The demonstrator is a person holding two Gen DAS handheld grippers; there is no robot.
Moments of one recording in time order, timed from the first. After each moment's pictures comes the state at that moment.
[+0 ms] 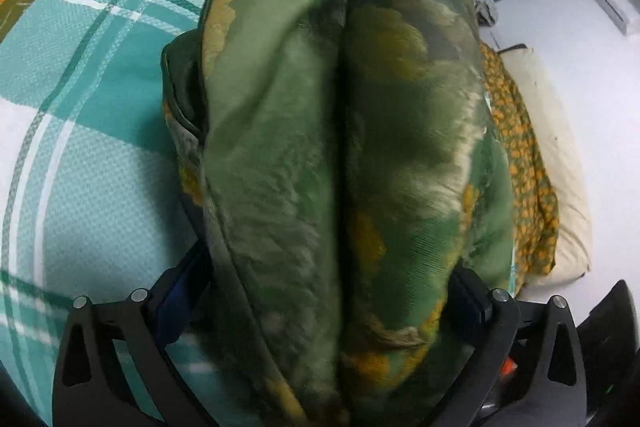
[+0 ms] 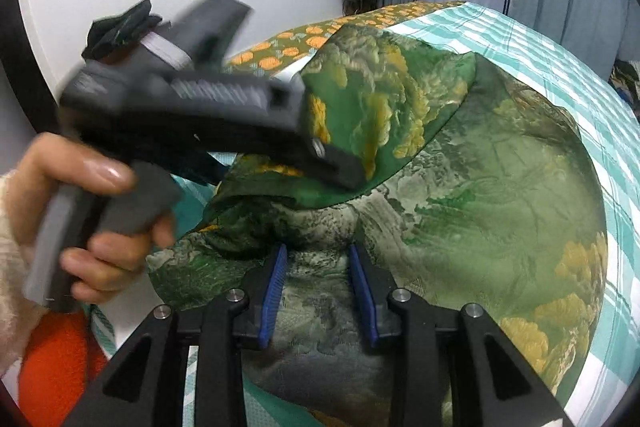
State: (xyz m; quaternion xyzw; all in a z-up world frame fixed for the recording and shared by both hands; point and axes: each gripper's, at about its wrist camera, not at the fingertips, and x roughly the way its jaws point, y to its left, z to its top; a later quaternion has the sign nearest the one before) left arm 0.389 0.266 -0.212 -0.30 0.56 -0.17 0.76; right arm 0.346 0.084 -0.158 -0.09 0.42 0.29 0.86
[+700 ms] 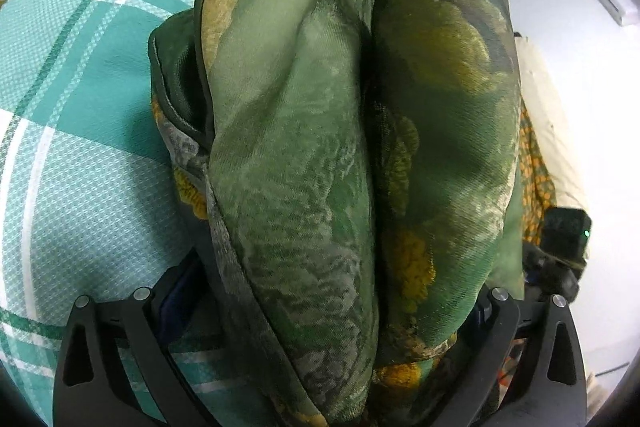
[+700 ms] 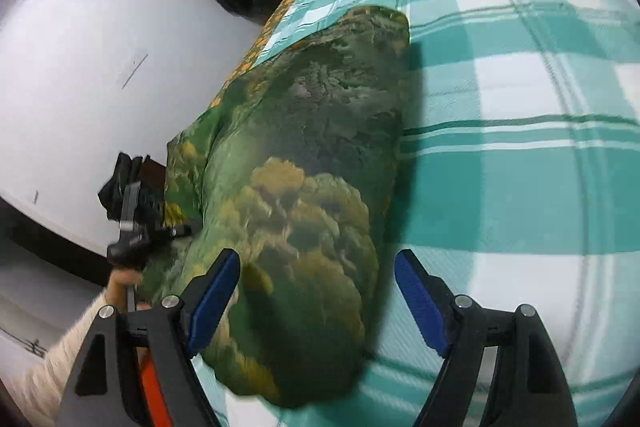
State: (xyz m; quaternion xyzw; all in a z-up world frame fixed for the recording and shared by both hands) left arm 0.409 0.261 -0.239 -0.28 0.56 -0.19 0.75; right arm 0.408 -0.135 -0.195 0.23 0.49 0.27 0.80
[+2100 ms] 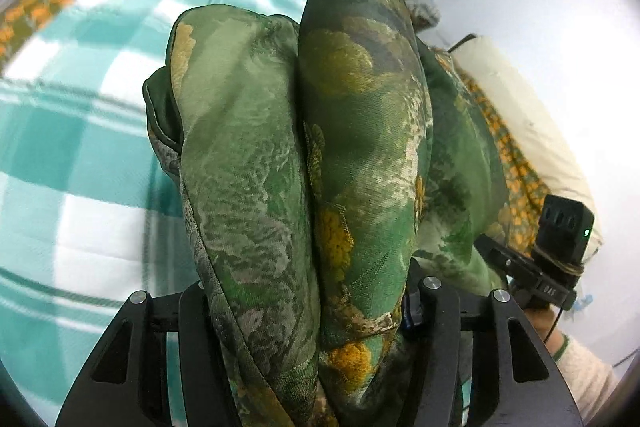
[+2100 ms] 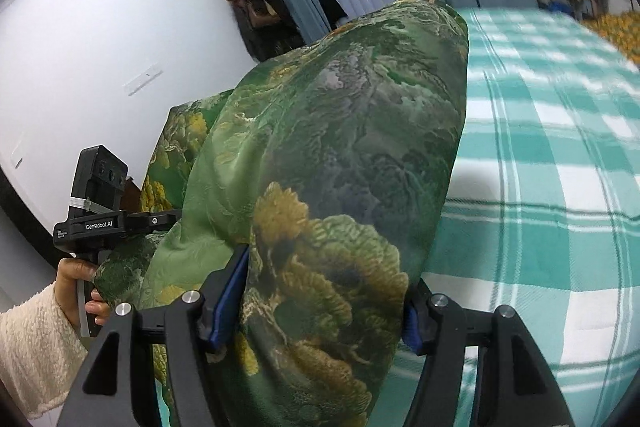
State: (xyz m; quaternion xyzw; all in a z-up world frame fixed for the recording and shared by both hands) left arm 0.506 0.145 -0.163 -0.22 0.47 -0.23 0.82; right arm 0.490 -0.174 -0.122 0.13 0.38 0.26 0.88
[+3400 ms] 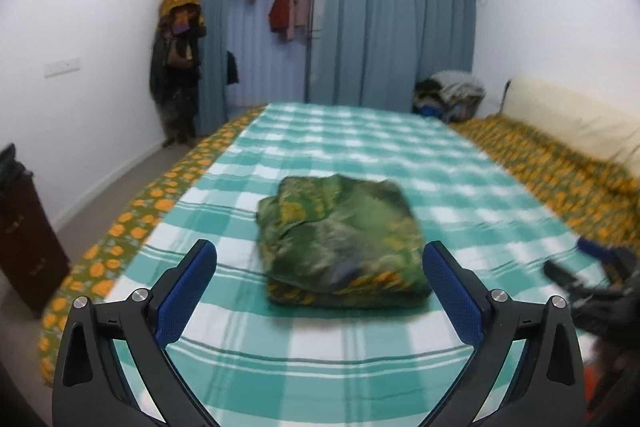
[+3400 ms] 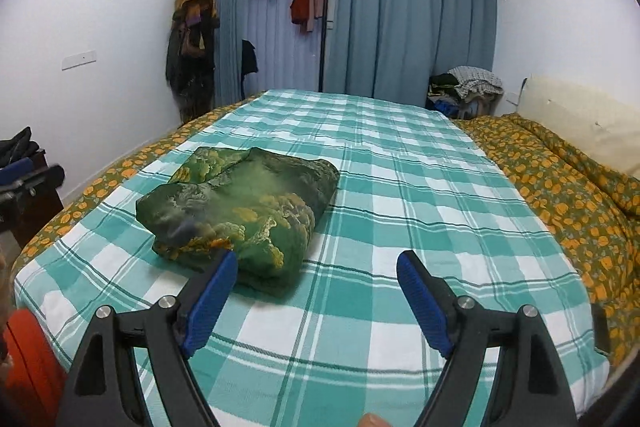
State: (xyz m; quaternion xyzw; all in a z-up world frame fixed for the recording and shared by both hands) left arm 0.230 0.065 0.000 -0.04 0.21 -0.01 0.98; right arm 0.220 -0.186 -0.023 -0.05 0.25 0.01 0.97
